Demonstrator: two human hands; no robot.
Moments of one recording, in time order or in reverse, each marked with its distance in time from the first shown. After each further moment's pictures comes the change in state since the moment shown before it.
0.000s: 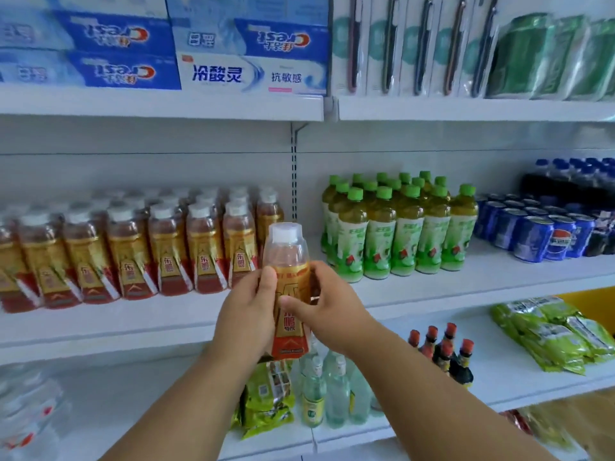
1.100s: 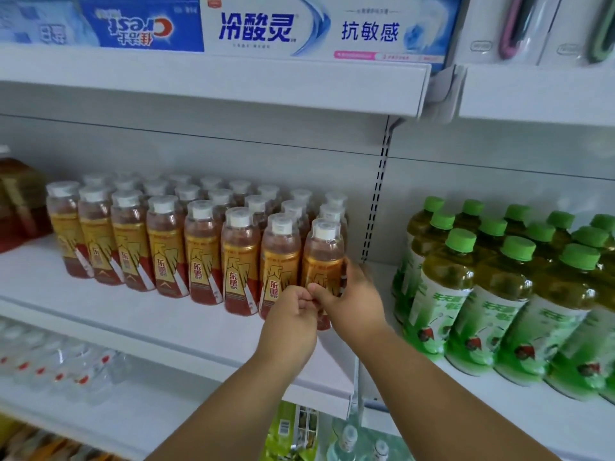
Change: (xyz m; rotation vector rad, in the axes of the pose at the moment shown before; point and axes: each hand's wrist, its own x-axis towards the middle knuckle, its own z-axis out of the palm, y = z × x) left_hand 0.116 -0.039 0.061 -0.024 0.177 -0.297; right_hand 0.197 0.079 0.028 -0.286 -0.026 -0.049
